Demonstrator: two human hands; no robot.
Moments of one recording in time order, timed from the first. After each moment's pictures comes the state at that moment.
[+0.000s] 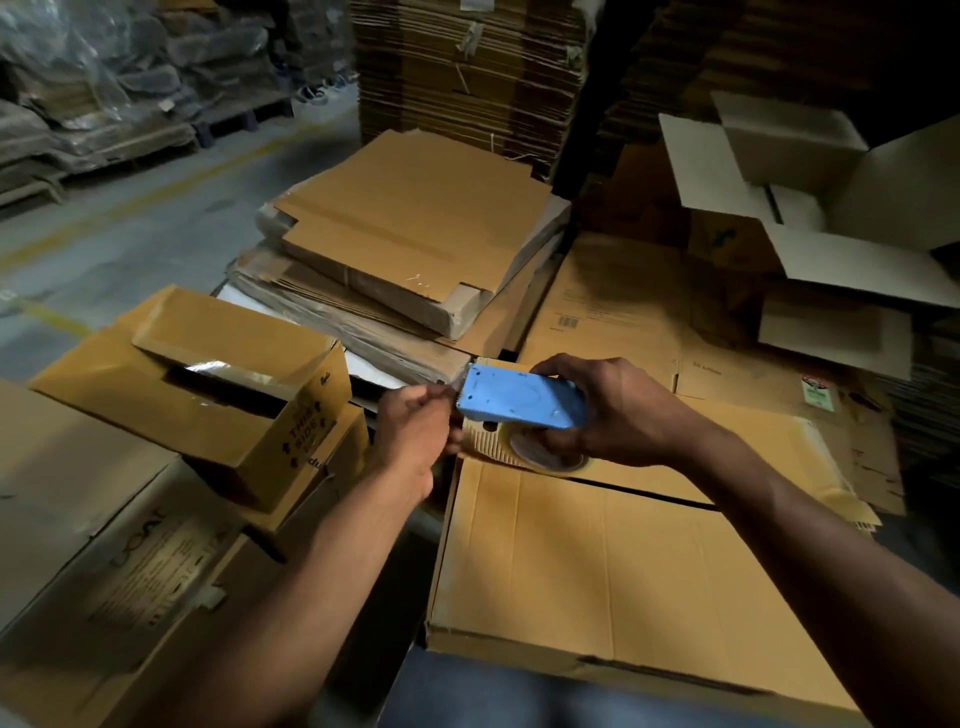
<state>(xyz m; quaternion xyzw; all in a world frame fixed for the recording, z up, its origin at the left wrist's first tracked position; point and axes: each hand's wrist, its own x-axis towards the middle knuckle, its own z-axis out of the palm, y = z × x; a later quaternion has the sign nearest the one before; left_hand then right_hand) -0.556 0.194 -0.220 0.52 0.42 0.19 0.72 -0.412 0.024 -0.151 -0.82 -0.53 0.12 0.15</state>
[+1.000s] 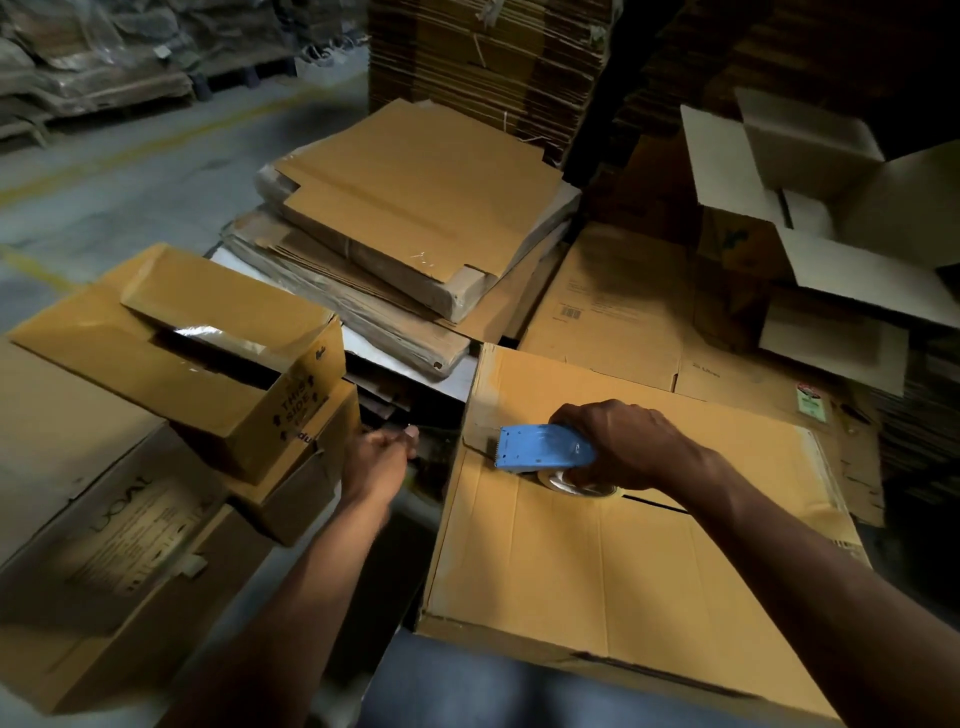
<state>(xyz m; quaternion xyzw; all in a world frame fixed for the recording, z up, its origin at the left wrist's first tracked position) -0.584 0.226 -0.337 0.54 0.50 0.16 0.66 -0.391 0.019 -0.214 -0.83 -0.54 0.14 -0.05</state>
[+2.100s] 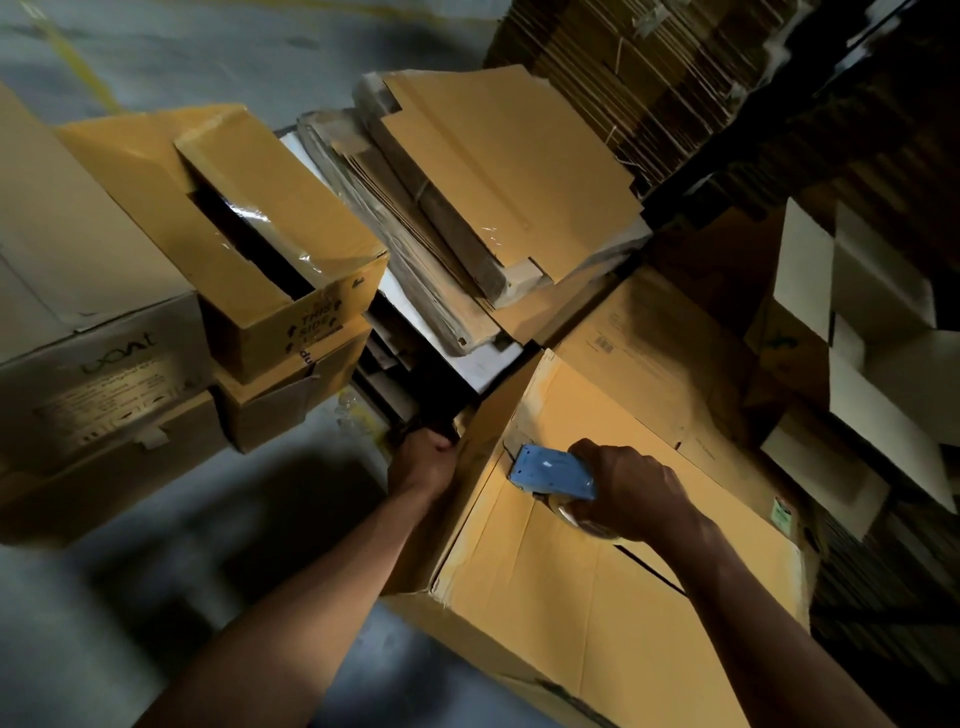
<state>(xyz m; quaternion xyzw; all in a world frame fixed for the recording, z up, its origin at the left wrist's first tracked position) -0.568 0.205 -0.396 0.58 0.52 0.06 0.62 -0.417 0.060 -0.227 -0.82 -0.52 0.13 -0.19</state>
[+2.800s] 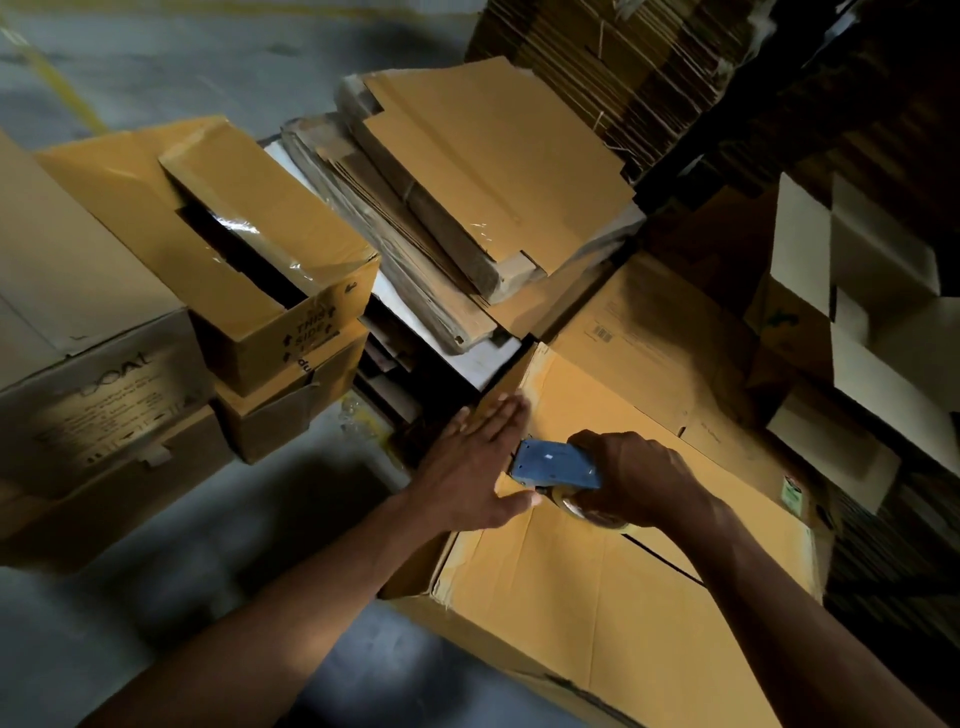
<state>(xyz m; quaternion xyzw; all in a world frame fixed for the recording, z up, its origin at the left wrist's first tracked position) -0.575 0.189 -0.340 0.94 0.14 0.07 0.31 -0.406 0.058 -0.223 -0.81 -0.53 0.14 -0.18</state>
